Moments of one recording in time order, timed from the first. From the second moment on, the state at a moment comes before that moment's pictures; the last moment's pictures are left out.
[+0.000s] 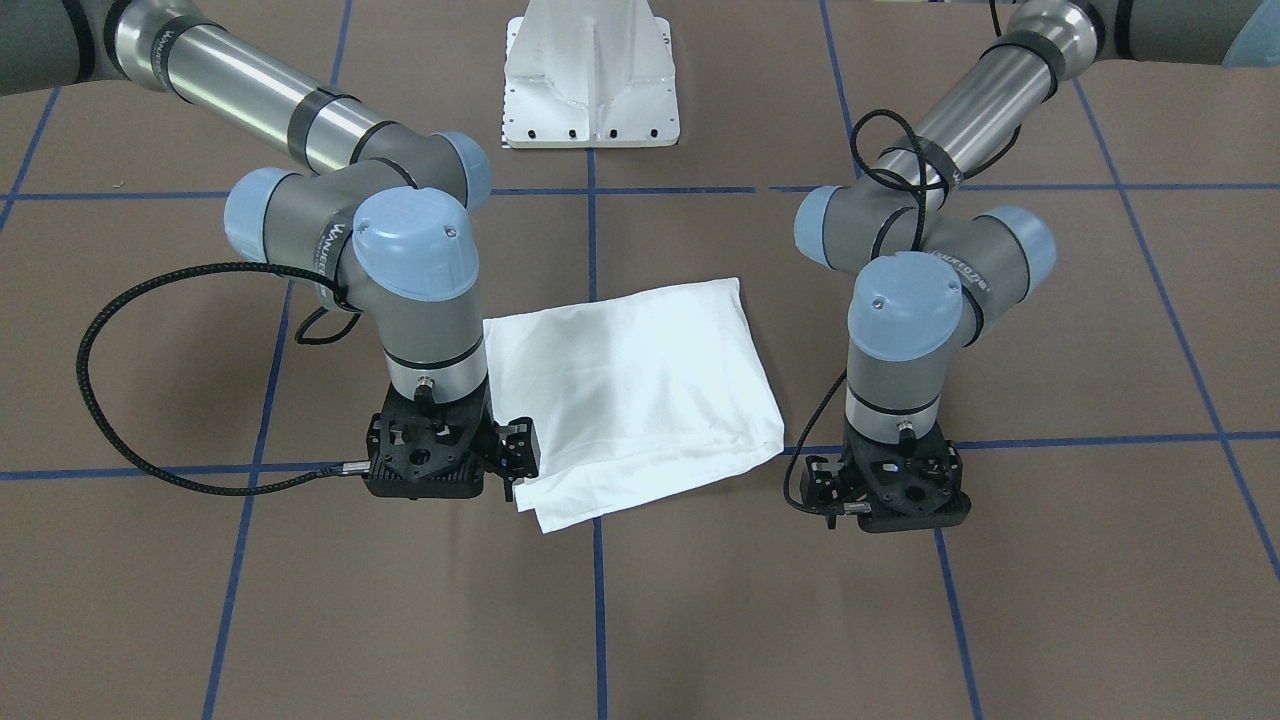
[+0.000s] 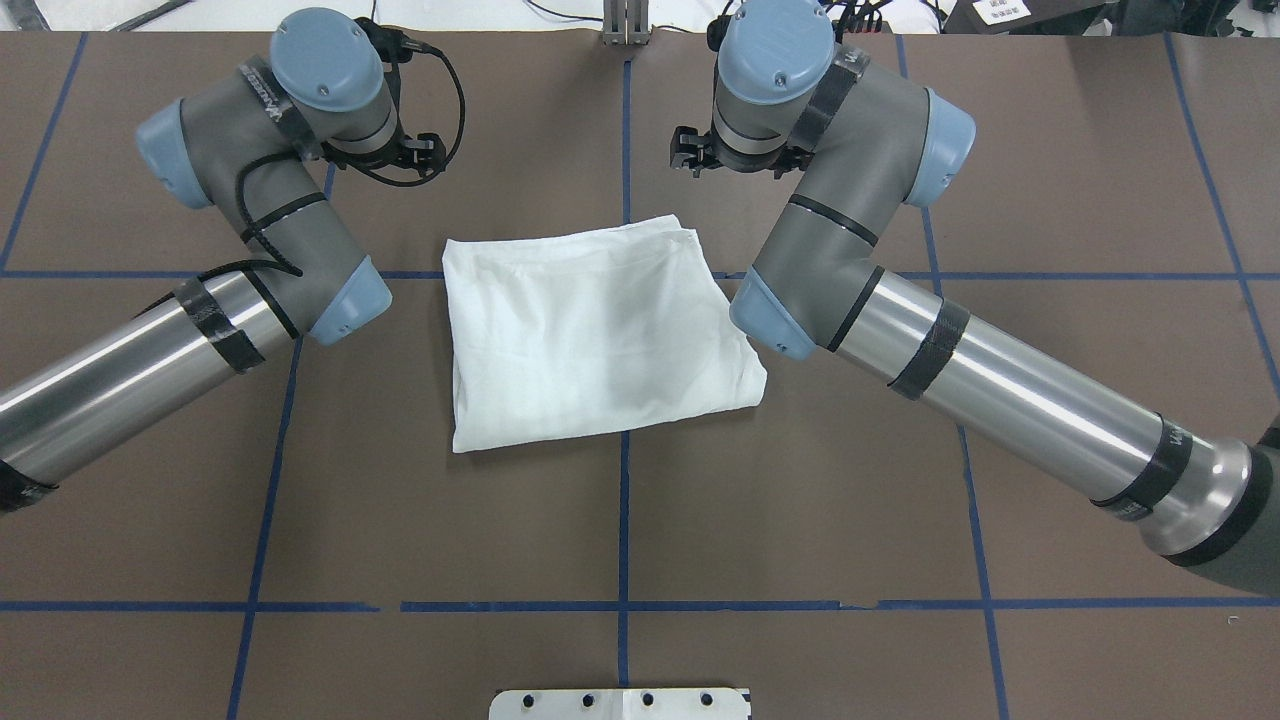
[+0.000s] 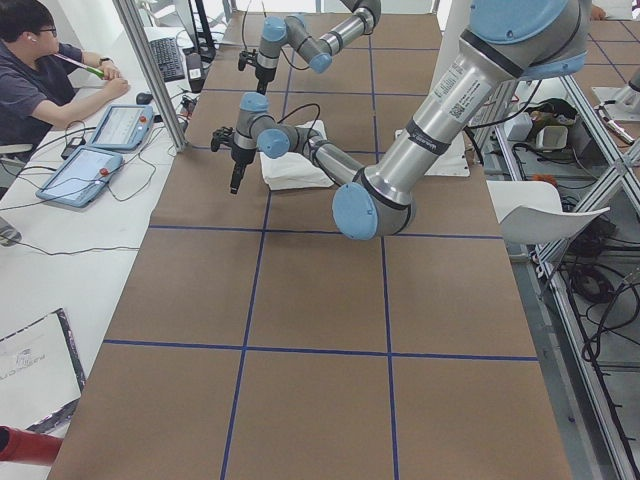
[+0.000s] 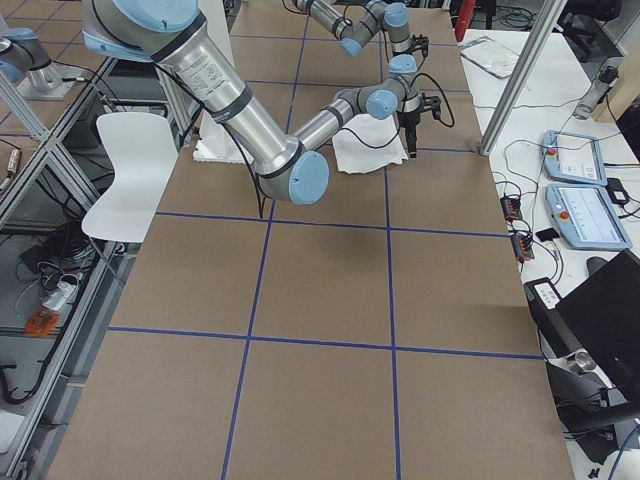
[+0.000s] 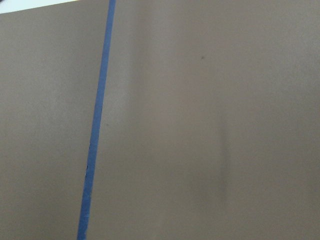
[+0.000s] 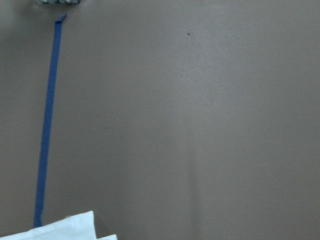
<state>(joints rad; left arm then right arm) -0.87 -2.23 -1.42 -1.80 -1.83 -0.86 0.82 -0.73 1.34 -1.46 1.87 0.99</state>
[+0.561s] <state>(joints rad) -1.08 -1.96 -1.82 -1.64 -2.11 -0.42 1.14 -1.04 1.59 -1.68 2.16 0.34</state>
